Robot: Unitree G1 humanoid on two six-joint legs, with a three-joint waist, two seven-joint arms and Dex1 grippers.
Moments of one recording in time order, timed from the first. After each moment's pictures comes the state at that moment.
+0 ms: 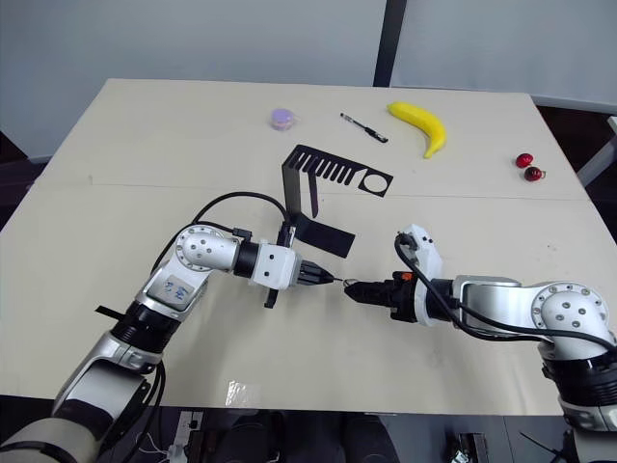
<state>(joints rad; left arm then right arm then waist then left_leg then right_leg) -0.70 0.45 -0.35 0.13 0.00 -0.16 -1.12 -0.40 -0.88 0.03 -0.26 1.95 1.13 -0.28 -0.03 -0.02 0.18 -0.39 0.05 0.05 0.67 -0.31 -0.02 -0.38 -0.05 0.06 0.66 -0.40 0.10</state>
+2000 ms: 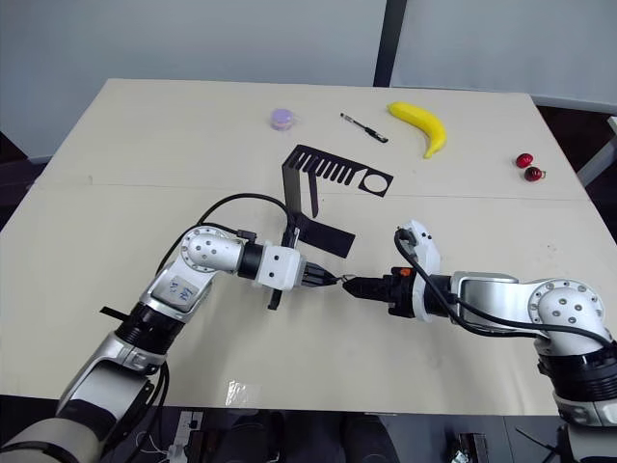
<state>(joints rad) -0.70 0.42 -0.36 0.13 0.01 -0.13 -1.11 -0.42 -0.86 0.03 -0.24 1.95 1.13 -0.28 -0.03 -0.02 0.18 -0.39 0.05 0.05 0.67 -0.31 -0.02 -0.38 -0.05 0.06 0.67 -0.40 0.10</state>
